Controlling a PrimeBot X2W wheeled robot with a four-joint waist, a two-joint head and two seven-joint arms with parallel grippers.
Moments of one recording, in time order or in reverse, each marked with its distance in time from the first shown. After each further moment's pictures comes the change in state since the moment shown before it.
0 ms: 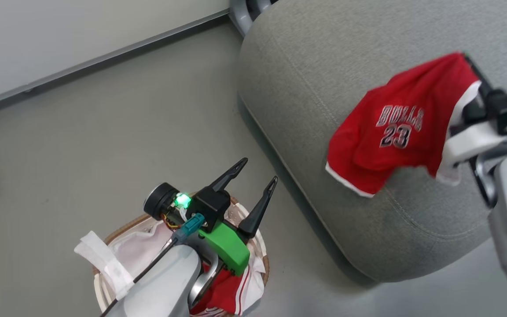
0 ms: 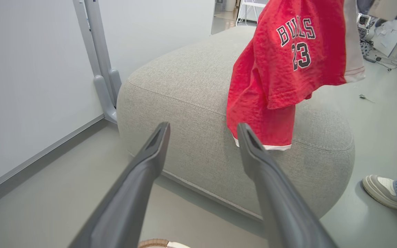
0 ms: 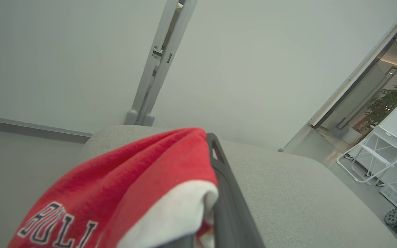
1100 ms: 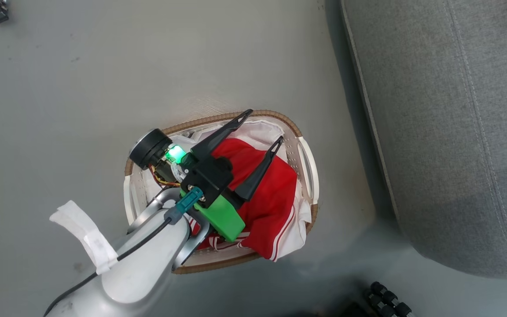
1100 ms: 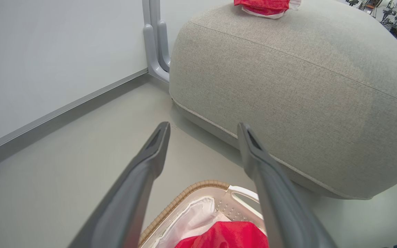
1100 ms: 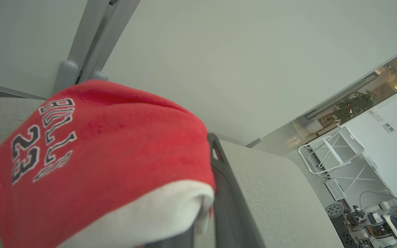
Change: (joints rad) left arm -0.145 0.105 -0.045 -0.179 0.082 0.007 0.040; right arm -0.579 -0.302 -0.230 0.501 -0.185 0.000 0.007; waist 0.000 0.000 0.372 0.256
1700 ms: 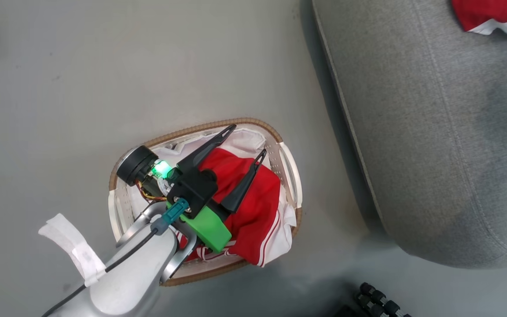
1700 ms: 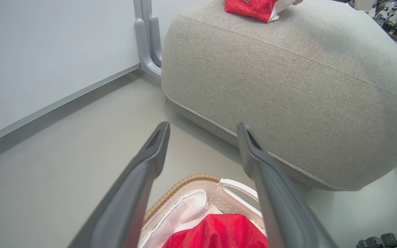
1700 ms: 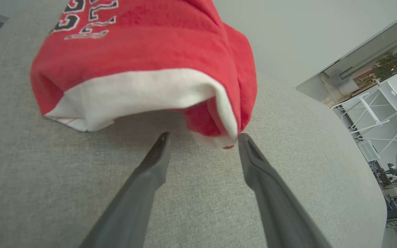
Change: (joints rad) left arm 0.053 0.051 -0.002 -0.017 -0.025 0.027 0.003; right arm 0.336 0.208 -0.093 -0.115 -0.002 0.000 -0.007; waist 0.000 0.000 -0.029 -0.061
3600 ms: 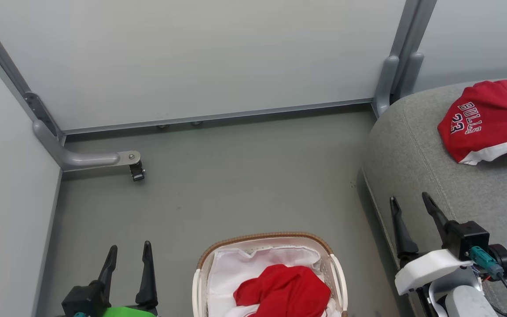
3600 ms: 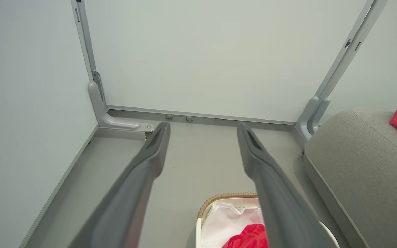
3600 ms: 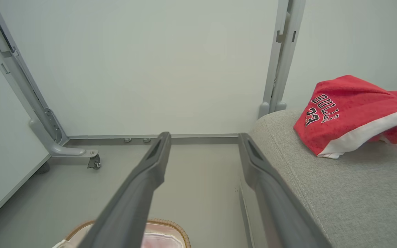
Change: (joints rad) left arm 0.654 -0.248 0.714 -0.022 0.024 0.011 -0.043; right arm 0.700 0.291 0.322 -0.477 0.409 0.000 0.000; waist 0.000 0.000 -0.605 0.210
